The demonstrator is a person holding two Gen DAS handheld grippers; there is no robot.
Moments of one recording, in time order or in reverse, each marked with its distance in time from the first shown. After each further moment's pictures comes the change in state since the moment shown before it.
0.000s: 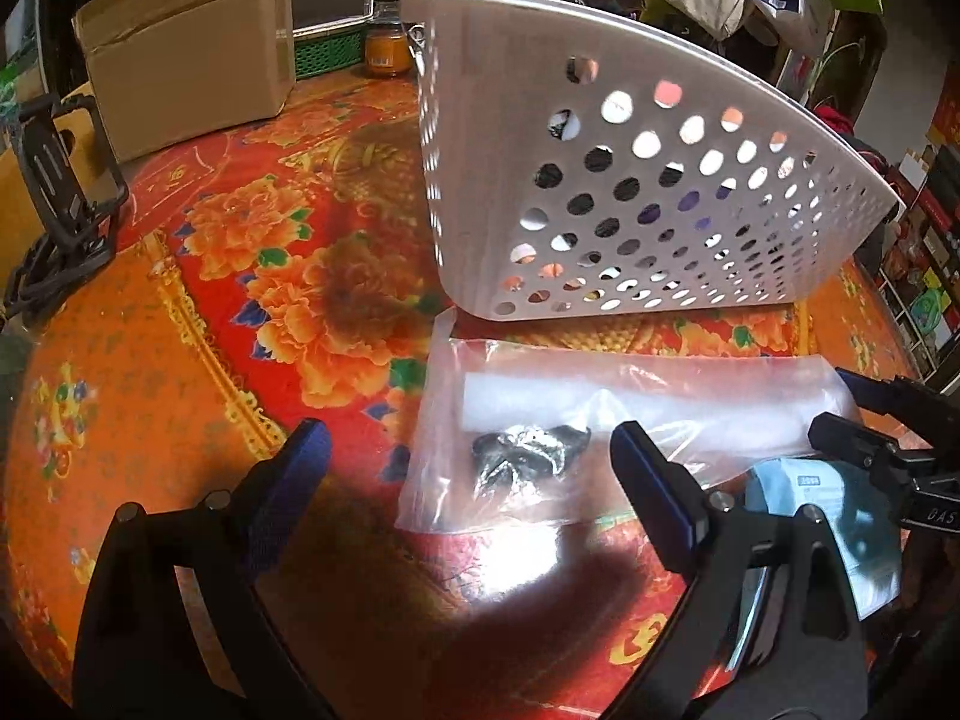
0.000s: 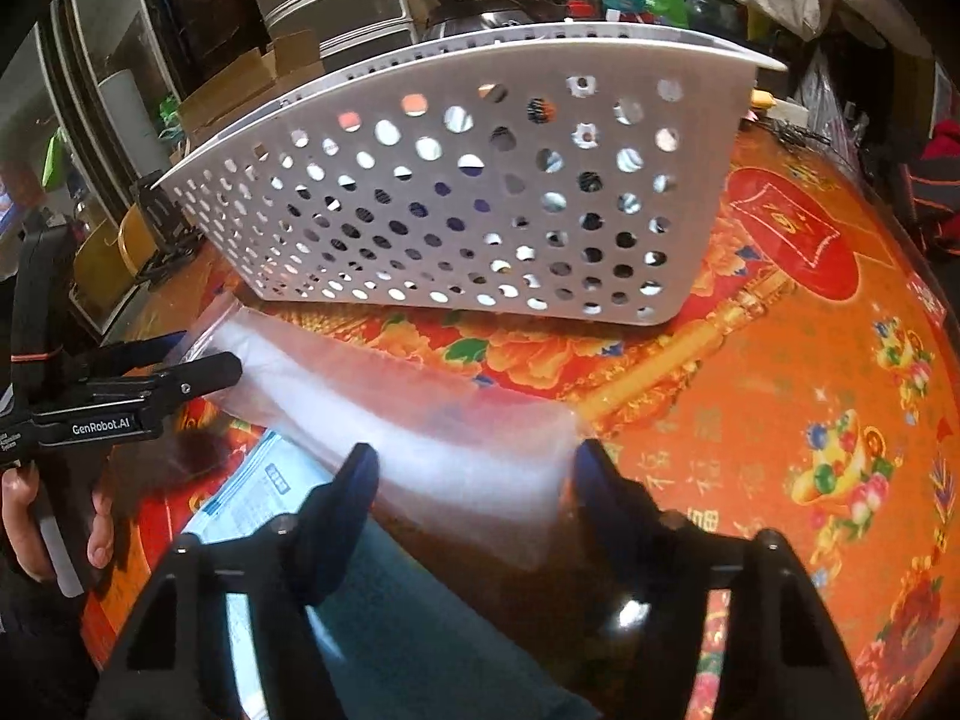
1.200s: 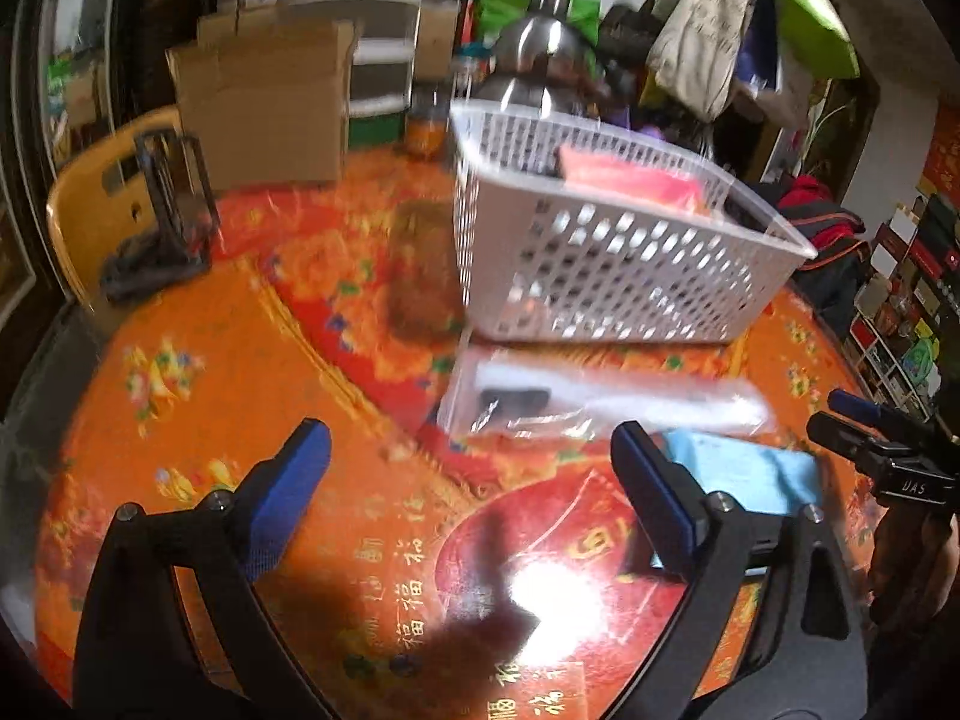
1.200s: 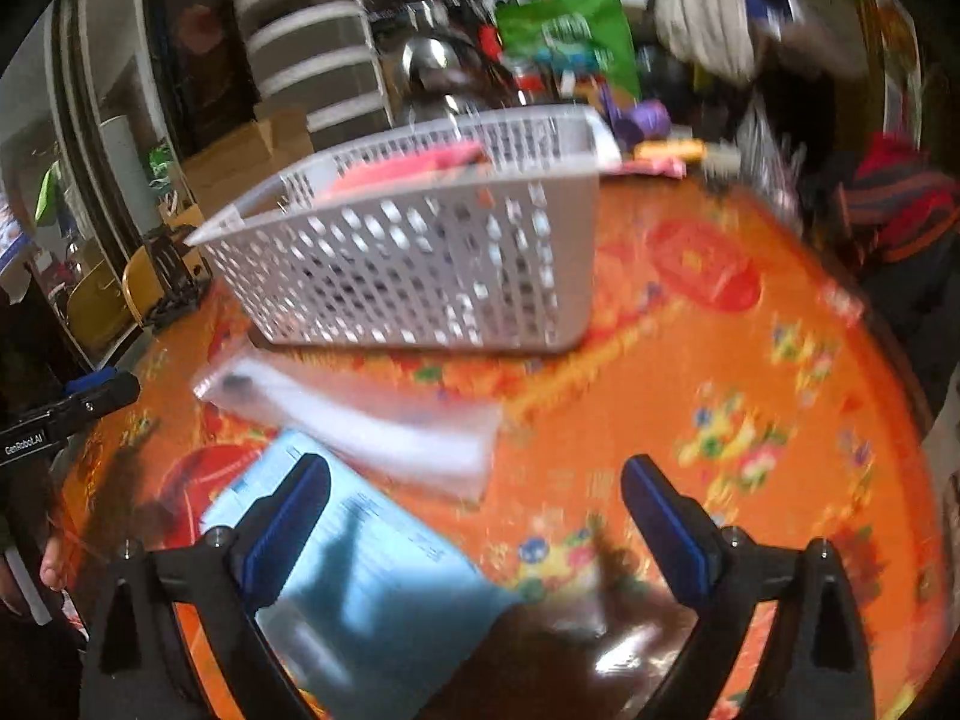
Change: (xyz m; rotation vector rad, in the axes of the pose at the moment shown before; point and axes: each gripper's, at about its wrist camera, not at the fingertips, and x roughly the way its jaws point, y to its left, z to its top) left arm -0.107 0.007 -0.042 -0.068 -0.159 -0.015; right arm -0.070 -0.014 -0.029 0.036 -0.156 -0.062
